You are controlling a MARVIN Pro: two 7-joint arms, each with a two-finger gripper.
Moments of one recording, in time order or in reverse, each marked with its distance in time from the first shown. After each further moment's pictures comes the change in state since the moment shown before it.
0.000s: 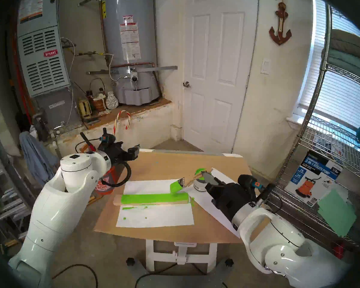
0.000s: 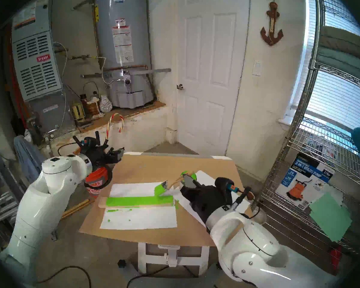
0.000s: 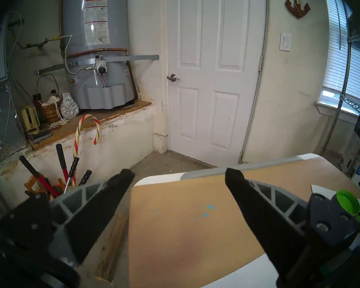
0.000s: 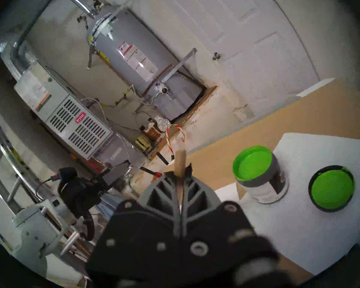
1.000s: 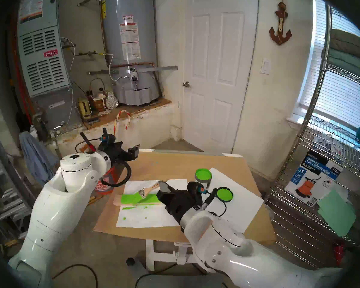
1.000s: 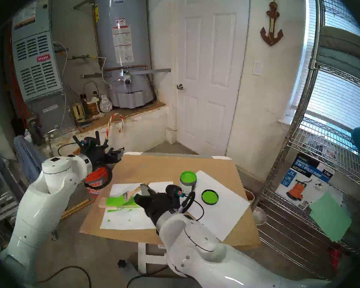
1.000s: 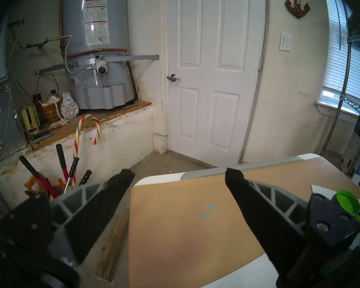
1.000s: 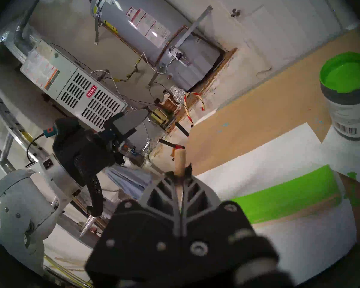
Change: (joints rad) left arm 0.000 0.000 0.000 0.000 0.000 0.000 0.000; right arm 0.293 -0.302 -0.336 0.317 -0.049 0.006 -0.026
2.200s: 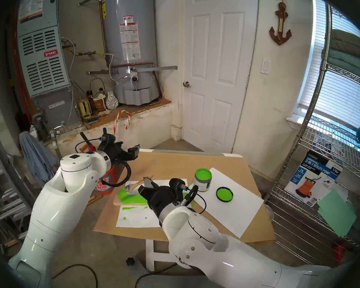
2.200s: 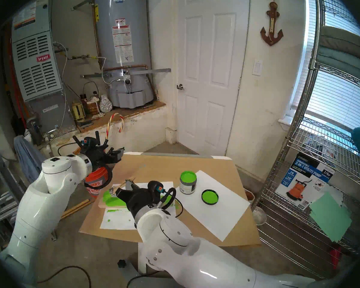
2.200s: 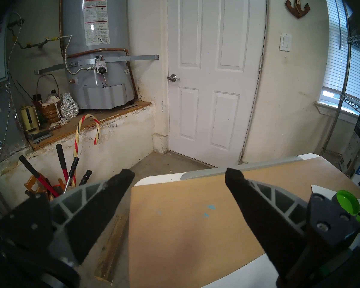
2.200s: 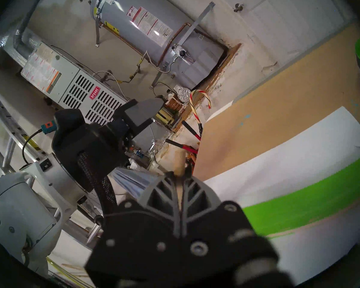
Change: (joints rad) left arm 0.000 0.000 -0.001 -0.001 0.000 0.000 0.000; right arm 0.105 -0.115 -0.110 0.101 0.007 -0.059 -0.054
